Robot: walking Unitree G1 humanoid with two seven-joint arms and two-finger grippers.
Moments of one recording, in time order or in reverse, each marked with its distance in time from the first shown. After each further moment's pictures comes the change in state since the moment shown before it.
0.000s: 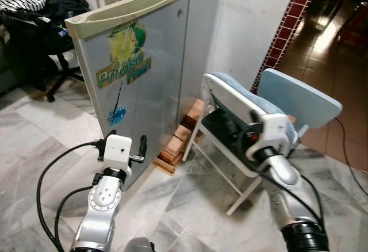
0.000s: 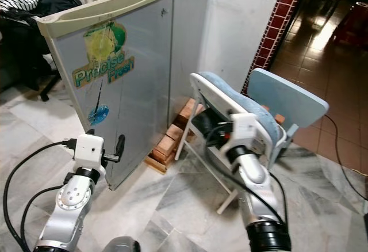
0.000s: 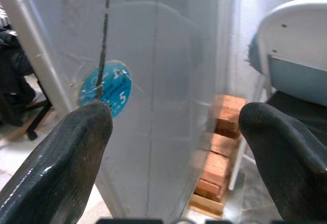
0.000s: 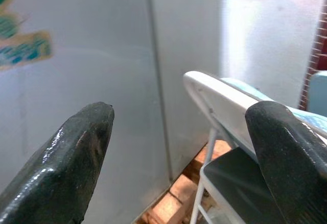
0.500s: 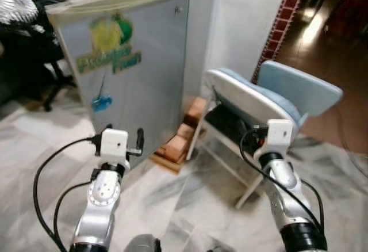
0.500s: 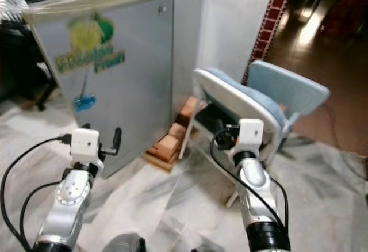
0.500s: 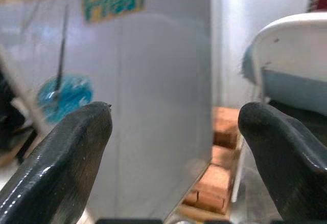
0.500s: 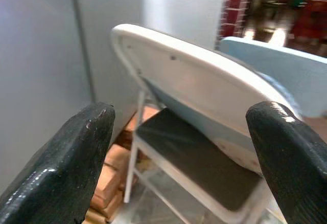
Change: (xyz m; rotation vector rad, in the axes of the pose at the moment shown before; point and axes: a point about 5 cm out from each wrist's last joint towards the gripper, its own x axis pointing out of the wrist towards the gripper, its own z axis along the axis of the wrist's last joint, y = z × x) left arm 0.006 0.003 0.008 -0.023 -0.035 0.046; right arm -0.005 -0.016 -0.023 -0.177 0.120 -0.206
